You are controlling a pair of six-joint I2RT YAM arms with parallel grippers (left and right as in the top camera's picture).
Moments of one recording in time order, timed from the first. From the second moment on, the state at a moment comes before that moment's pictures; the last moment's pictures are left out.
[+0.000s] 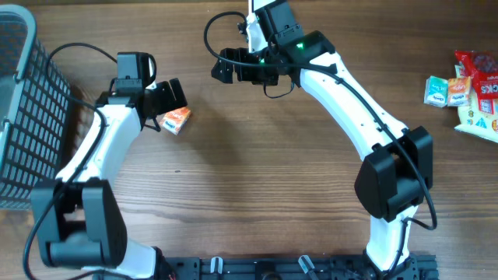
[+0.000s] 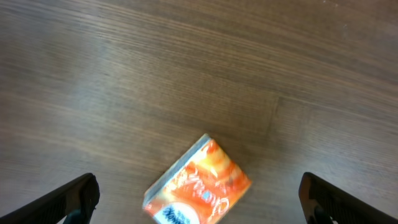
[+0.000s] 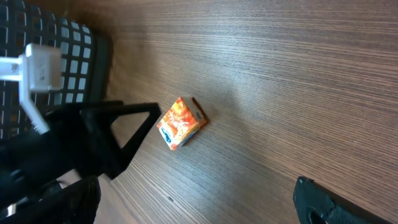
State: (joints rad) left arm -0.01 1.69 1.11 -0.48 0.02 -0.32; right arm 0.50 2.06 1.86 -0.76 -0.50 0.45
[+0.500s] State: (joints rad) left arm -0.01 1.84 1.11 -0.46 0.19 -0.27; right arm 0.50 2.06 1.86 -0.76 -0.50 0.45
